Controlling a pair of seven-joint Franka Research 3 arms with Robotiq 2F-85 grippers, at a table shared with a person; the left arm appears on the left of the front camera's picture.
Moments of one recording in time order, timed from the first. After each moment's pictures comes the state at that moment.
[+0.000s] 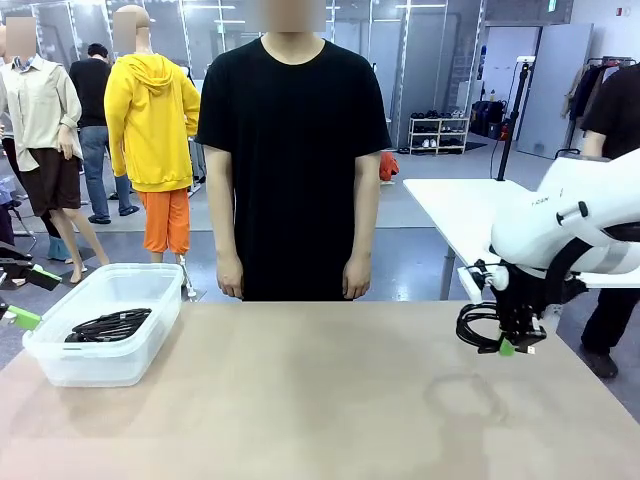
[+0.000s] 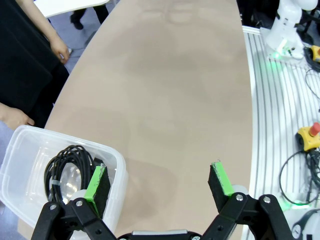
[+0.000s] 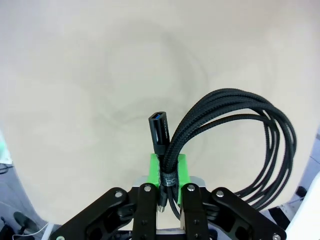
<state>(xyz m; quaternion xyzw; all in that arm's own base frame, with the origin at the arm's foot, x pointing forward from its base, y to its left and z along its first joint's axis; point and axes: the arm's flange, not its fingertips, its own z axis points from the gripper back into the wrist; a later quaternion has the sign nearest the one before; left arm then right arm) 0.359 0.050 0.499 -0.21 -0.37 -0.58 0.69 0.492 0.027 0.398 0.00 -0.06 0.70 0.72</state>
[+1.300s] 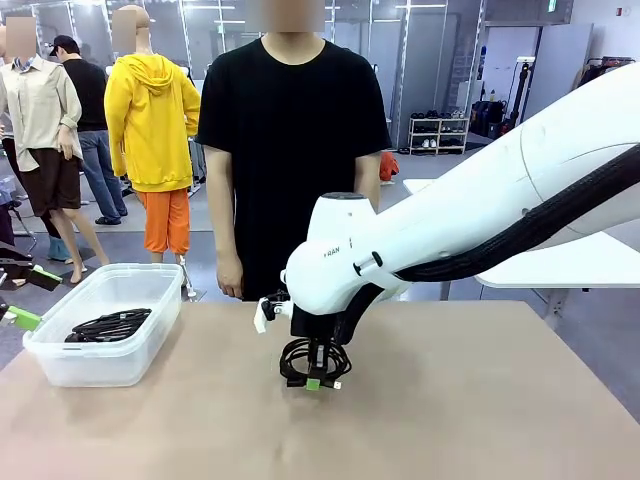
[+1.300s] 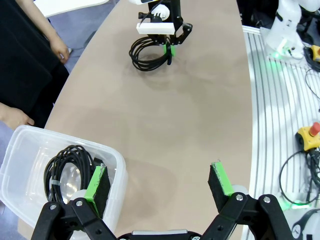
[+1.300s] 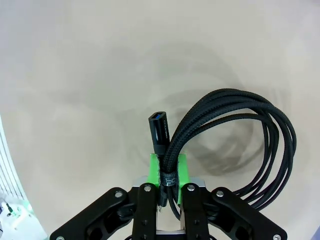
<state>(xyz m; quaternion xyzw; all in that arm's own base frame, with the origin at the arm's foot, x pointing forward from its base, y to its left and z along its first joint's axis) 0.359 0.050 0.499 -0.21 -0.37 -0.58 0.69 0.481 0.360 0.340 0.06 -0.04 0.69 0.72</state>
